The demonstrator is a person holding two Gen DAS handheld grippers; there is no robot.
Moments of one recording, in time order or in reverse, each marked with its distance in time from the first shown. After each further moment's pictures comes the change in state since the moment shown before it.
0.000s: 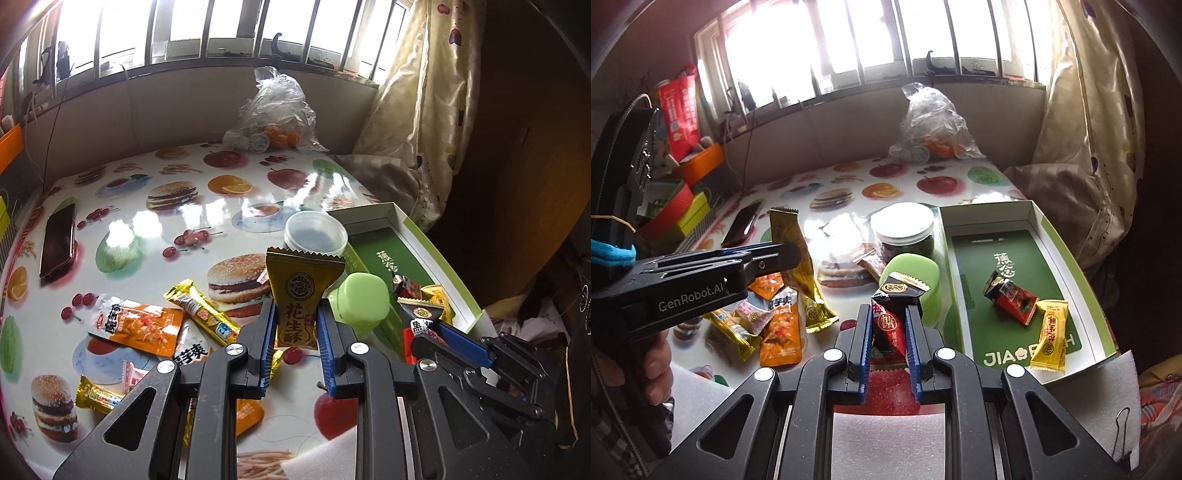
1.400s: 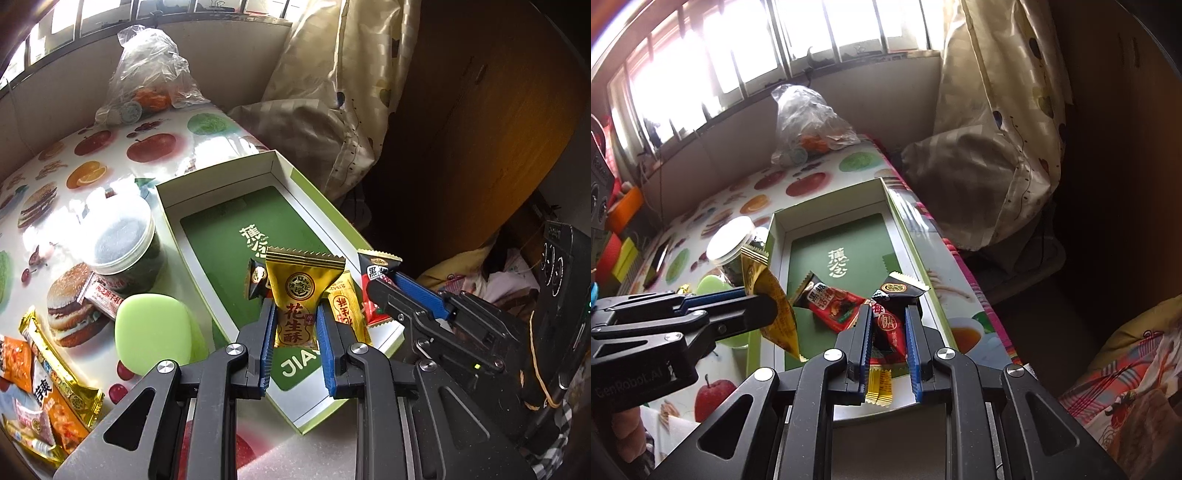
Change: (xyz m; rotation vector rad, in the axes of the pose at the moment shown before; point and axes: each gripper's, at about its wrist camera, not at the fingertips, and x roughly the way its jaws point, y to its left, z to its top) left arm 0.092 -0.133 0.012 0.128 0.197 -0.177; right arm 0.015 -0.154 -0.008 0.189 0.033 -0.175
